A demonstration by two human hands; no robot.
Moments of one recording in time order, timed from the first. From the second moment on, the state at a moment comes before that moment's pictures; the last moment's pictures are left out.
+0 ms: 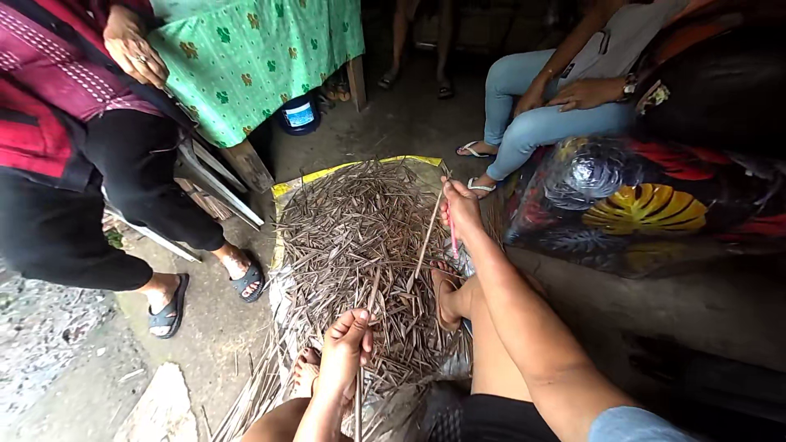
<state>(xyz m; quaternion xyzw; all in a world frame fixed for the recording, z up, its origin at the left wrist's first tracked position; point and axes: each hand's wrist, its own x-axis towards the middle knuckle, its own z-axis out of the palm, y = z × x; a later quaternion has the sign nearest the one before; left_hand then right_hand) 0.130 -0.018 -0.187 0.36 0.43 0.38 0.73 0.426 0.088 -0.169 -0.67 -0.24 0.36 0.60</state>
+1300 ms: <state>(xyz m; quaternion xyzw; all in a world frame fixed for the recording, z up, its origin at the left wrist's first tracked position) 0.160 0.003 -0.180 0.39 0.41 0.36 0.74 0.369 0.055 -0.186 -0.60 -0.66 0.34 0.31</state>
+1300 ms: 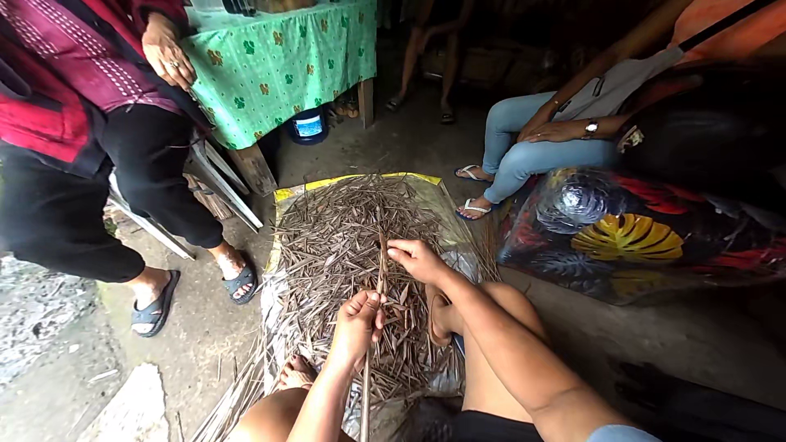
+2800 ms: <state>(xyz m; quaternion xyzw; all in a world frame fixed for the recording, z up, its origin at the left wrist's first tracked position) 0.151 -0.003 -0.188 0.36 0.38 0.34 0.78 0.354 0.028 -0.178 -0.42 -0.50 0.68 0.35</state>
